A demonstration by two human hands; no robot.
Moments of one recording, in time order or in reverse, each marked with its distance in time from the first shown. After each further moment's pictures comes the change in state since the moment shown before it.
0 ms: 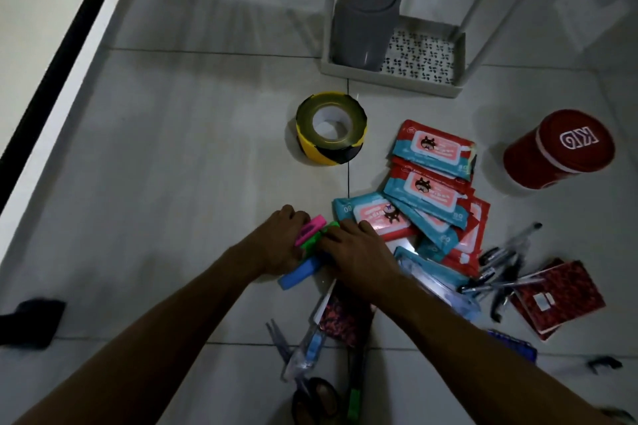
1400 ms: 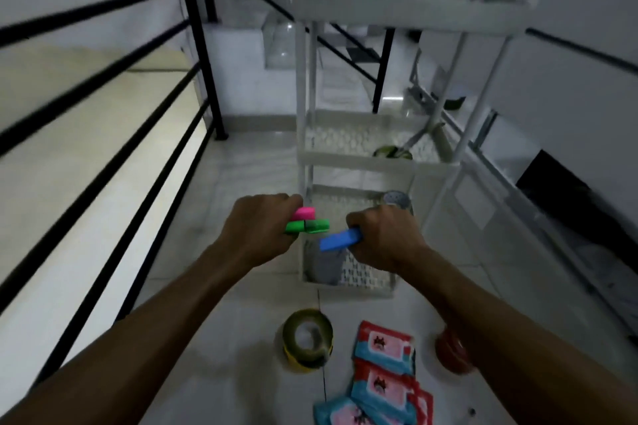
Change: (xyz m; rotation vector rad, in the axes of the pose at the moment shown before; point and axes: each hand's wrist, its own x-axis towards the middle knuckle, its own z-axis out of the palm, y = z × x) left_hand -0.035 0.153 -0.459 0.537 0.794 0.194; right_hand 0.056 0.066 -0.472 -0.256 0.379 0.279
